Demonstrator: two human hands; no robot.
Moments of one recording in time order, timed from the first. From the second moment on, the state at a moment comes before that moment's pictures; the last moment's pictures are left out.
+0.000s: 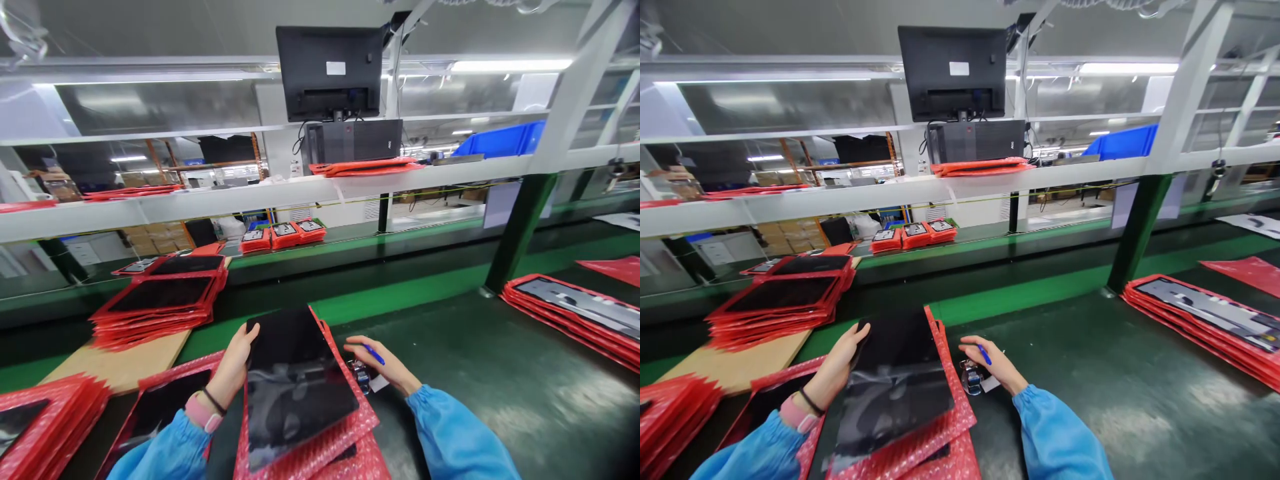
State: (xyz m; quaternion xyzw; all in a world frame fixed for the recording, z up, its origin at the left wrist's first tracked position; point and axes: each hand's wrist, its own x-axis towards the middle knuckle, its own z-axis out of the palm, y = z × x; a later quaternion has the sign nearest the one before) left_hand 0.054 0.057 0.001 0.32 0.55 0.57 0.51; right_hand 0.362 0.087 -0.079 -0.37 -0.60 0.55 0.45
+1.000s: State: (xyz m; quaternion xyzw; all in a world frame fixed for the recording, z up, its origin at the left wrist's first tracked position) left_hand 0.016 0.035 -0.030 0.42 0.57 0.44 0.55; right_hand 0.305 -0.002 -0.015 -0.18 -0.86 0.40 0.24
